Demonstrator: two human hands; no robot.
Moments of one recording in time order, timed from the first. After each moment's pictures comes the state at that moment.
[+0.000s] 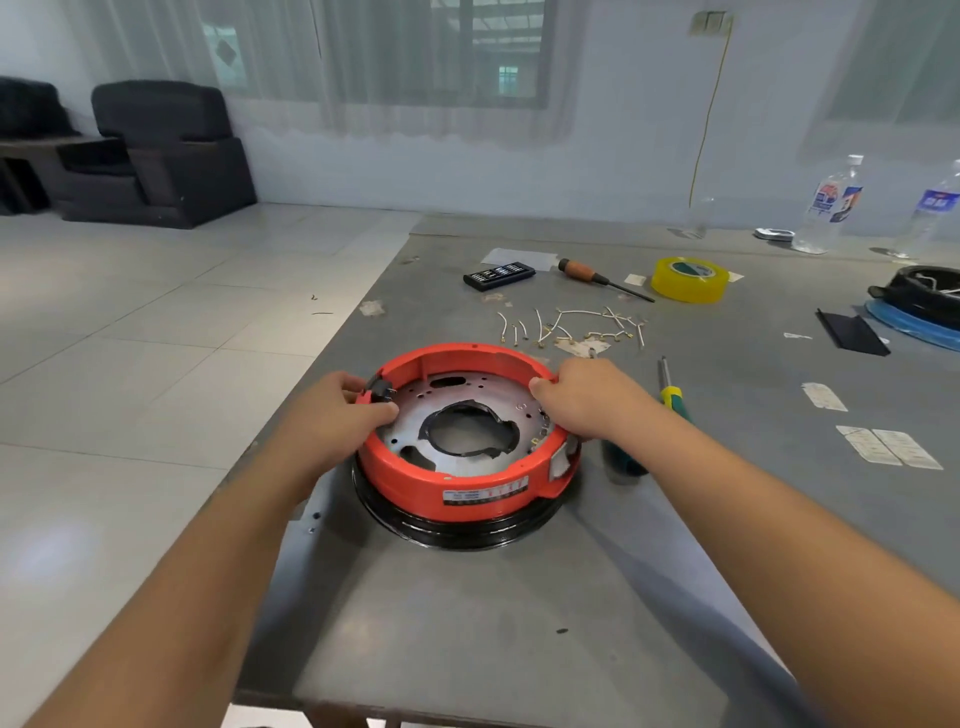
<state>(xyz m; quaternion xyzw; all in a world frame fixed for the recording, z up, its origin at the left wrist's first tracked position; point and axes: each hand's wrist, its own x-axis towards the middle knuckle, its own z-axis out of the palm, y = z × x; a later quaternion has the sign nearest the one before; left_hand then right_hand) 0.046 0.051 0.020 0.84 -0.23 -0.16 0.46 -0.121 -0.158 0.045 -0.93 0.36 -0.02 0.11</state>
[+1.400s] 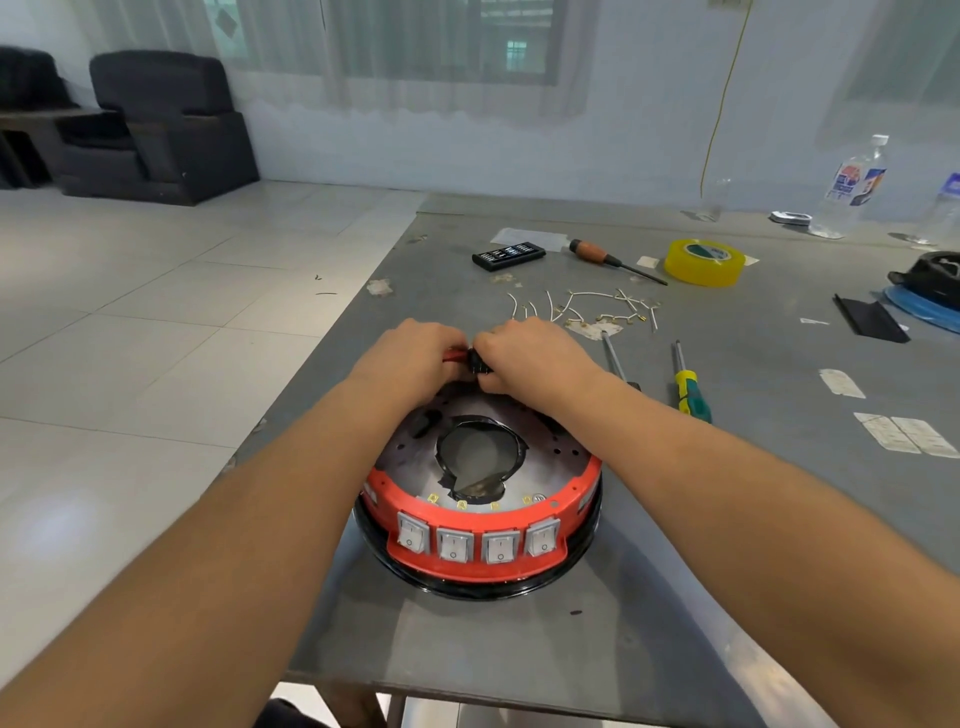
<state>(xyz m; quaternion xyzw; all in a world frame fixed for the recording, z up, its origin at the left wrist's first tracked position) 0.062 -0.024 0.024 0.86 -0.49 -0.01 0.16 -0.059 -0.143 0.033 -0.97 0.09 -0.10 -0.19</state>
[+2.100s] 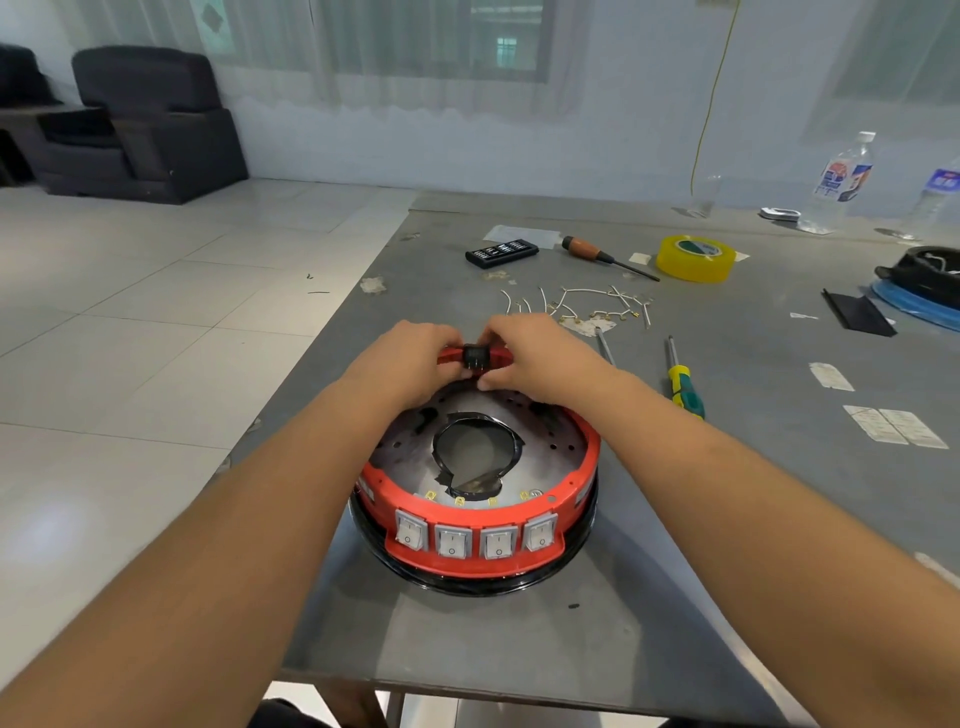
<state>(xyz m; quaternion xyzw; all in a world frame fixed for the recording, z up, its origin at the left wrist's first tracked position) 0.065 -0.024 0.019 0.84 -0.51 -0.02 0.19 -0.074 -0.153 0.035 -0.97 0.17 -0.11 0.10</state>
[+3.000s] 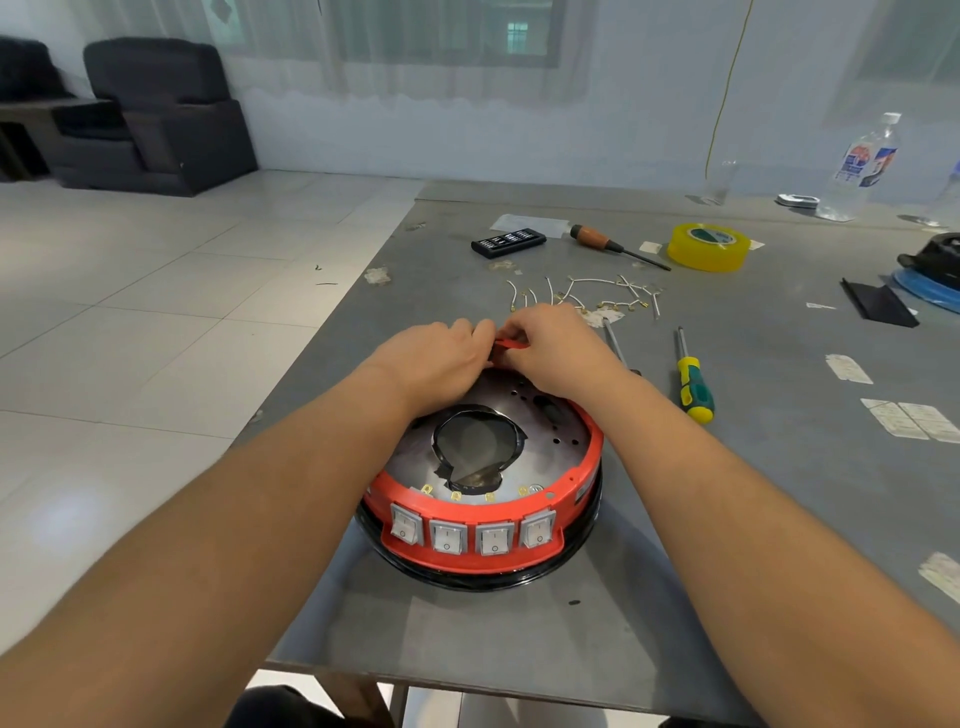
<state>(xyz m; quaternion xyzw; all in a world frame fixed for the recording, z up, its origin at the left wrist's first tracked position) 0.046 -0.035 0.015 0.76 -0.62 0.17 -0.08 -0.079 -0.159 0.027 -0.95 0.22 -0.17 0.15</state>
